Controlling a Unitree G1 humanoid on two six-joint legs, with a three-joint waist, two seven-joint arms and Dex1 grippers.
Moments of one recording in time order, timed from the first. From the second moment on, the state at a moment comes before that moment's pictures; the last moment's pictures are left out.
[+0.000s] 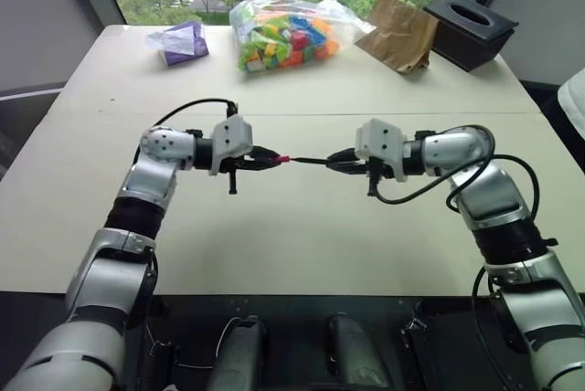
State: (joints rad) left arm -0.83 0.50 -0.17 0.56 -0.12 -0.16 -1.28; right arm -0.69 -0.64 0.20 0.04 0.06 0.24 1.14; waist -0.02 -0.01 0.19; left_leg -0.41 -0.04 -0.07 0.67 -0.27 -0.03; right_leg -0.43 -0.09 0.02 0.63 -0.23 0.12
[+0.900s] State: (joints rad) left arm -0.83 0.49 -0.17 0.53 -0.12 -0.20 -1.37; right arm -0.69 -0.64 0.22 -0.02 0.06 0.30 1.19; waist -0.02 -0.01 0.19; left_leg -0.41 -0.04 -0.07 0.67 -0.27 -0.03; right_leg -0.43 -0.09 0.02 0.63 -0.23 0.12
